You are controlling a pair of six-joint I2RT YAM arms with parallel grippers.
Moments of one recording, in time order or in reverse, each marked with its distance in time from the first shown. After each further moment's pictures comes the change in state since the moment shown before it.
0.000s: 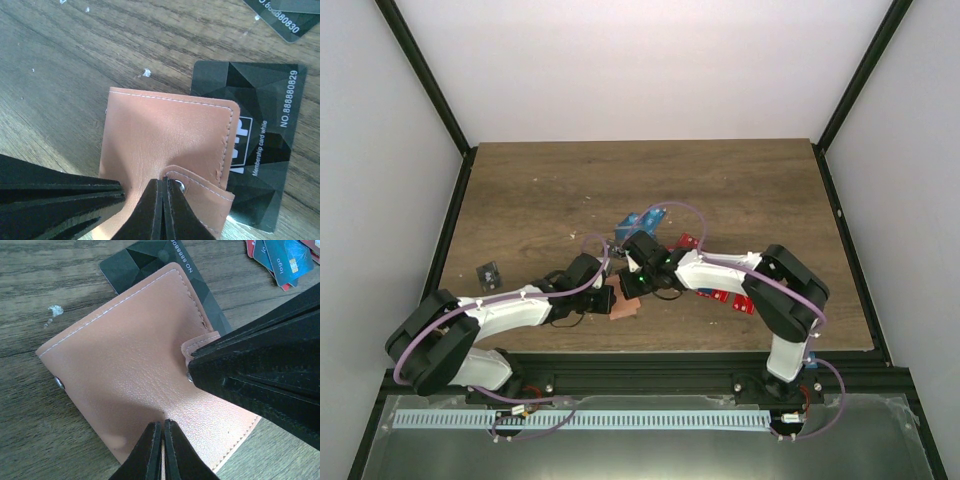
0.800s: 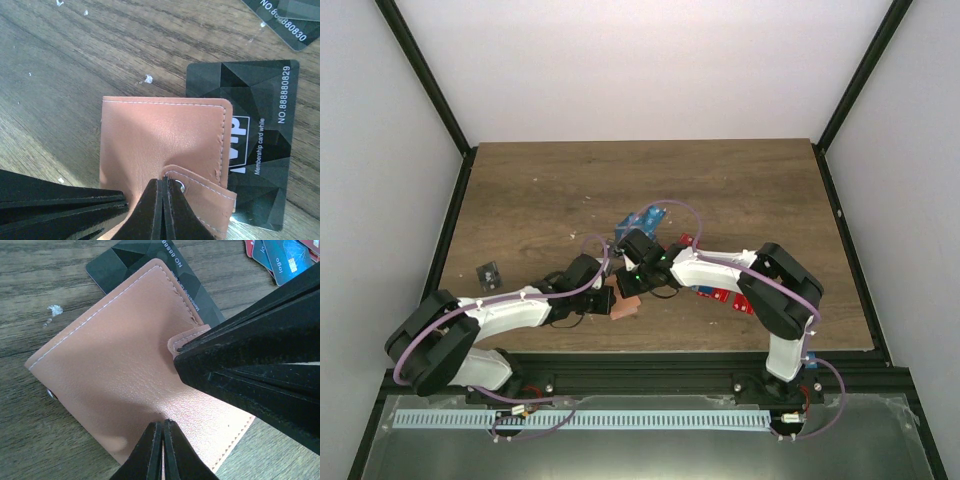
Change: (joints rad) left arm 0.000 -0.002 -0.013 0.021 0.000 0.003; right arm 0.008 0.039 0.057 -0.046 0.012 0.000
